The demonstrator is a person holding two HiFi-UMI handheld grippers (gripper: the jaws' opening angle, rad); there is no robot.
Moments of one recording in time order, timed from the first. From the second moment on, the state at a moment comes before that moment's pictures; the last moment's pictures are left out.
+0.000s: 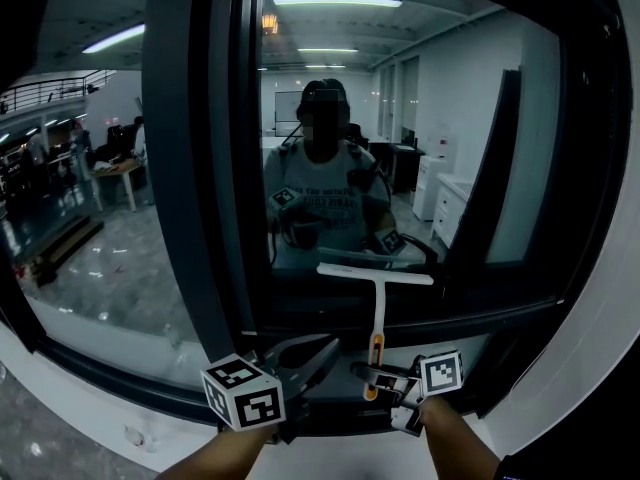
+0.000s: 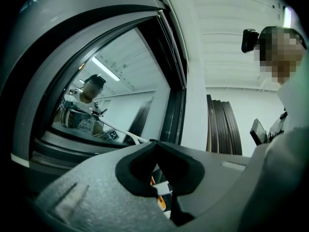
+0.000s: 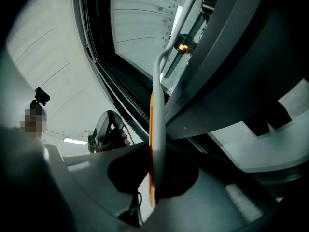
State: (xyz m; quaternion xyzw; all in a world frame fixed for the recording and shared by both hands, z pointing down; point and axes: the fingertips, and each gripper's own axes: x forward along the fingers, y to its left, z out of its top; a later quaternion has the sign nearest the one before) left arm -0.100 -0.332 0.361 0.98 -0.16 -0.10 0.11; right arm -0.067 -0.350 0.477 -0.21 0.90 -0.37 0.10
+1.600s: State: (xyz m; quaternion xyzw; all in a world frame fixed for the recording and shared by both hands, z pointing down) left arm -0.164 -0.343 0.120 0.97 -0.15 -0.19 -0.06; right arm -0.140 -0.453 0.026 -0.20 0.98 -0.02 0.07
